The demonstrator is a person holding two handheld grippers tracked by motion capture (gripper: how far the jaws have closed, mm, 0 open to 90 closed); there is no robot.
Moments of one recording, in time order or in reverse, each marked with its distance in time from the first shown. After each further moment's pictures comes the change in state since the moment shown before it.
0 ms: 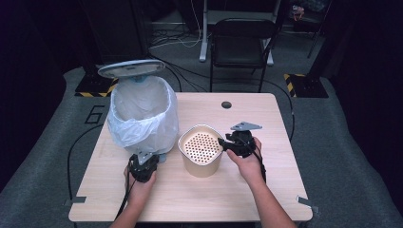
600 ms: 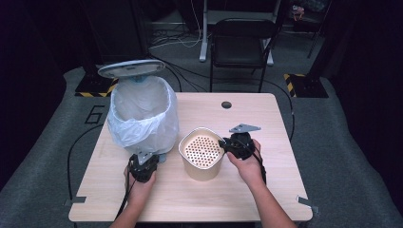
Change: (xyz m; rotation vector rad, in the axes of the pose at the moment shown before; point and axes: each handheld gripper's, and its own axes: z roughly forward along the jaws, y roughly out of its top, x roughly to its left) left arm 0.000 0.000 0.001 -0.011 0.004 -0.003; right arm 0.006 -0.004 -0.004 0.031 0.035 -0.012
